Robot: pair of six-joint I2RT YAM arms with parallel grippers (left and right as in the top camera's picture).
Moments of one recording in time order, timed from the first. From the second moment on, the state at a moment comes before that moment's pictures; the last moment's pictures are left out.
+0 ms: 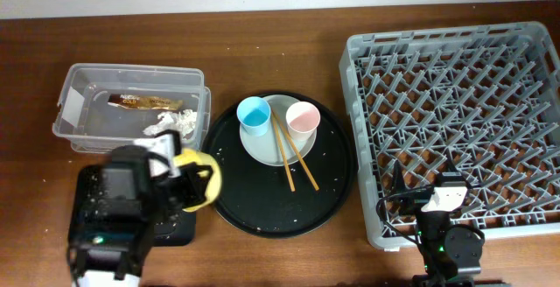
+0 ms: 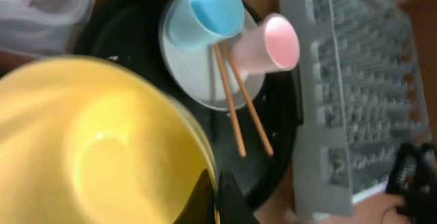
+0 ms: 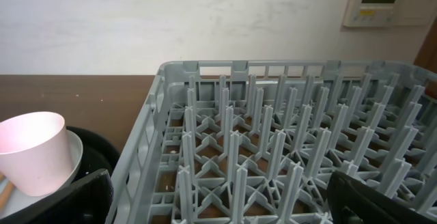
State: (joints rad) left arm -0.11 0.86 0.80 -0.76 0.40 -0.48; right arm 0.01 0.01 0.01 -0.08 0.03 0.00
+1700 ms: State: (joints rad) left arm -0.42 1.80 1.22 -0.52 -0.19 -0.61; right arm 0.01 0.01 0.01 -0.08 0.03 0.00
